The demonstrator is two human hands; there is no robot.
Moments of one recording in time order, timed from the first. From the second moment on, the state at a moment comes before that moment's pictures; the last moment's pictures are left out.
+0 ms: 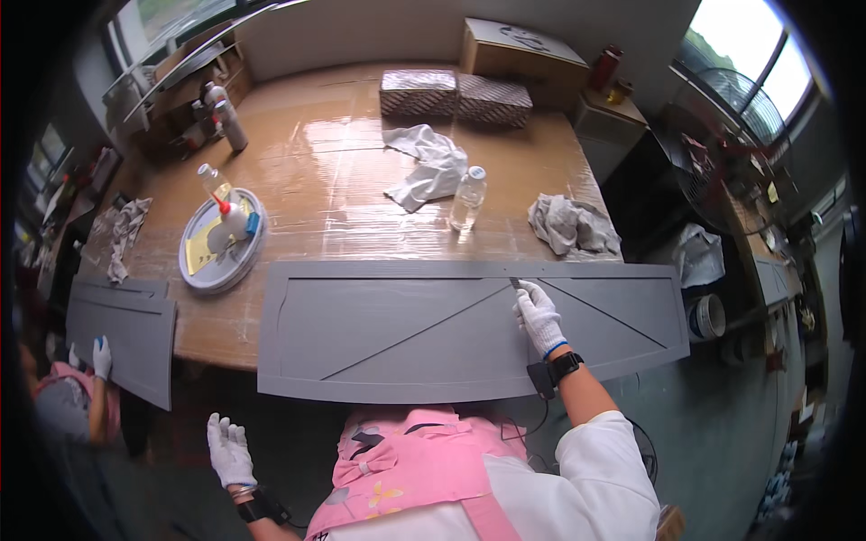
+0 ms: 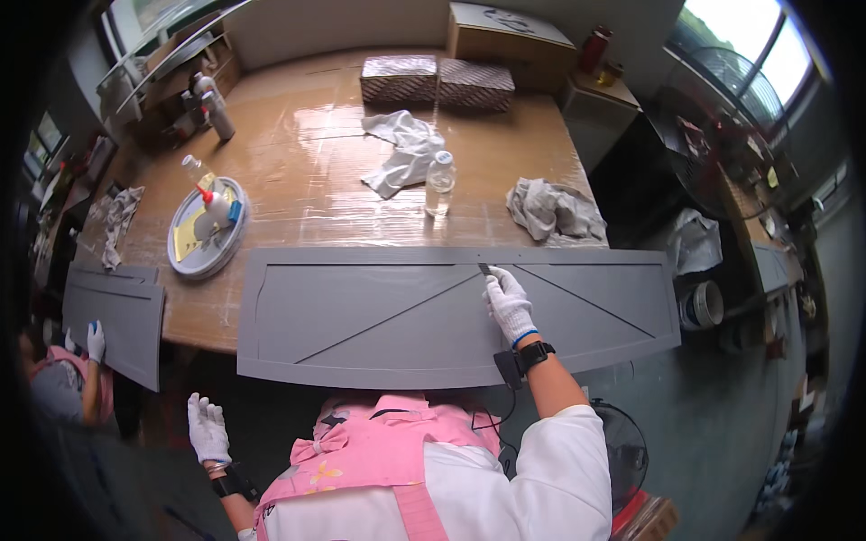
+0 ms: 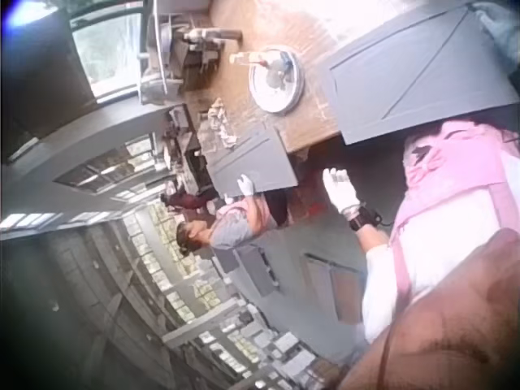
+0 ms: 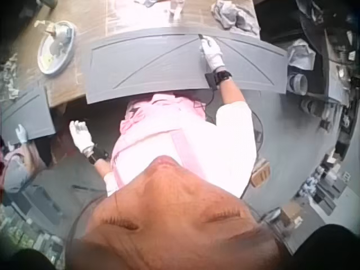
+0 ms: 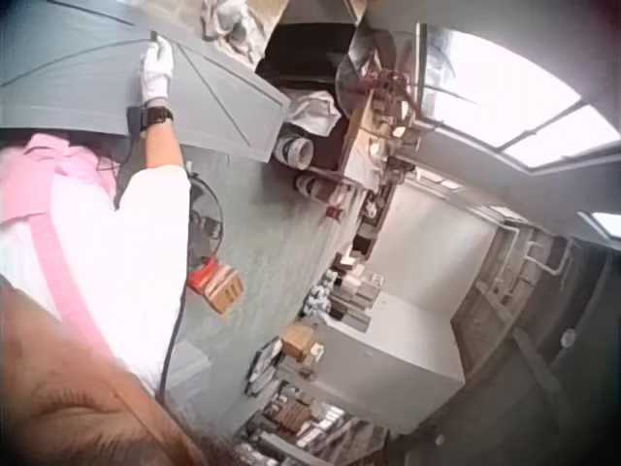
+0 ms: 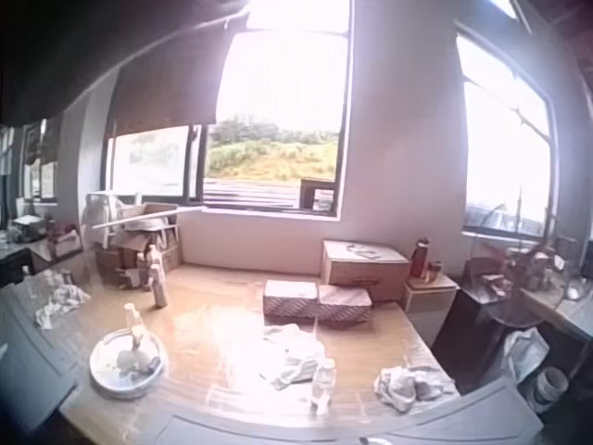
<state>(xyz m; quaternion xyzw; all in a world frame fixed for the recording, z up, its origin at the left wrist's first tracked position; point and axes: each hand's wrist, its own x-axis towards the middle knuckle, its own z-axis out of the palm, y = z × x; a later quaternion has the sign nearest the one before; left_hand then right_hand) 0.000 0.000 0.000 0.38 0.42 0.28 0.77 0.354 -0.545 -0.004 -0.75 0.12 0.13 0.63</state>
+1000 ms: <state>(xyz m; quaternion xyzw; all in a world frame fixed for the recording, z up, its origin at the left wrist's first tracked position) 0.157 -0.143 -0.032 0.79 0.37 0.19 0.46 0.209 -0.776 -0.011 -0.71 0.36 -0.06 0.60</state>
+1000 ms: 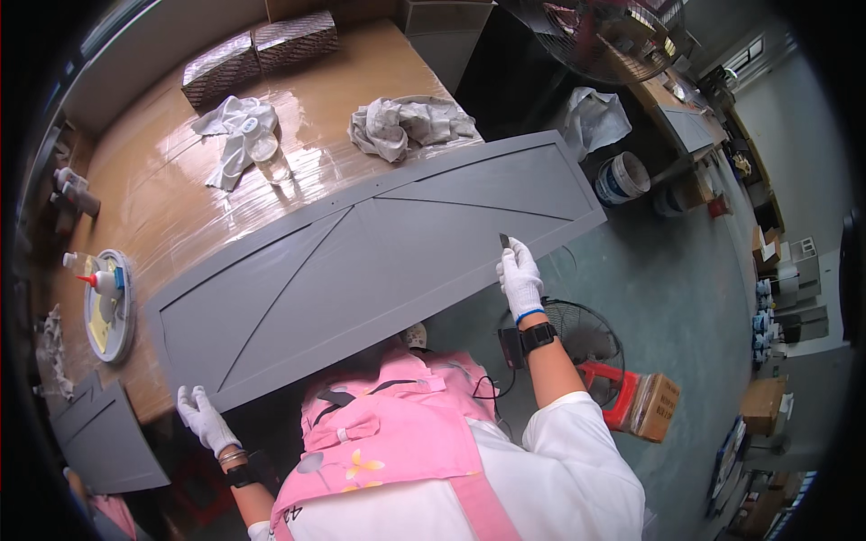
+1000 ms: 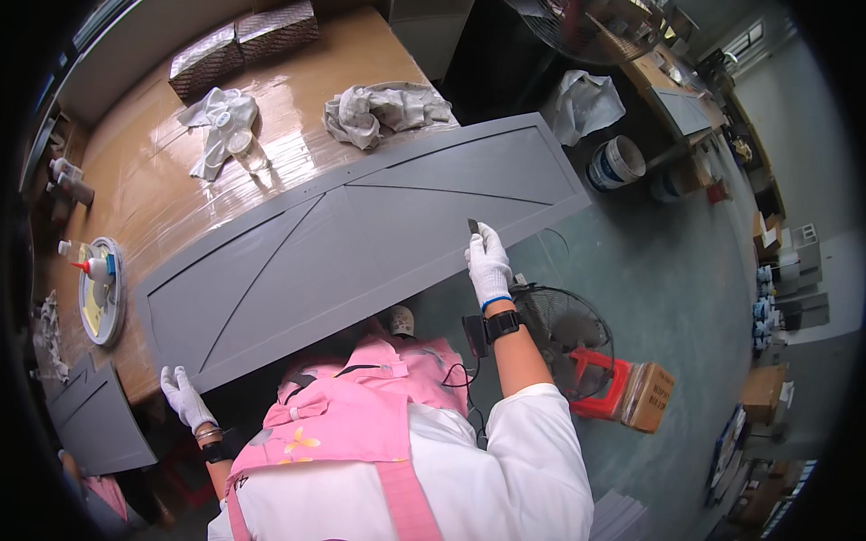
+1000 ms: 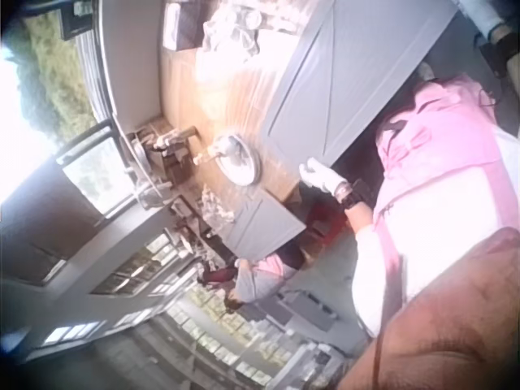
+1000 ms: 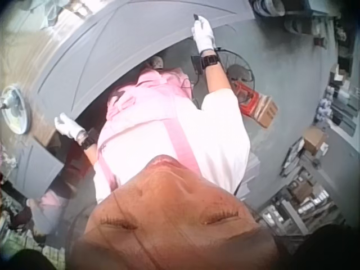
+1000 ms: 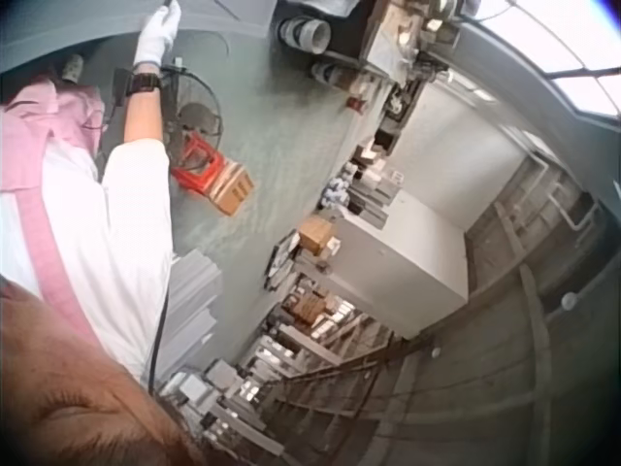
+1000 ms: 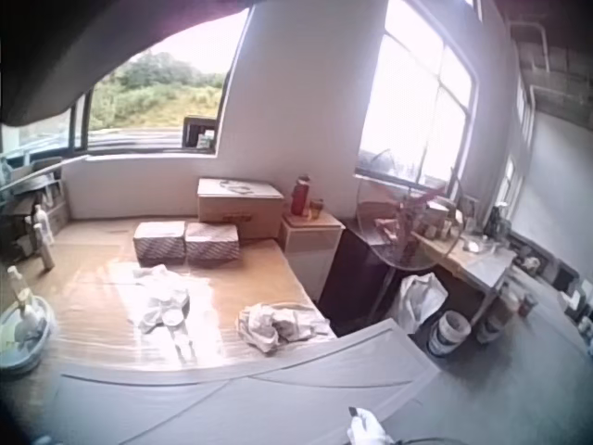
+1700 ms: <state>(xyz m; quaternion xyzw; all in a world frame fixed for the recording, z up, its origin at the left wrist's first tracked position) 0.205 -0.334 -0.066 0.97 0.21 0.11 0.06 0.299 -0.852 -0.044 -0.98 0.20 -0.06 0.09</state>
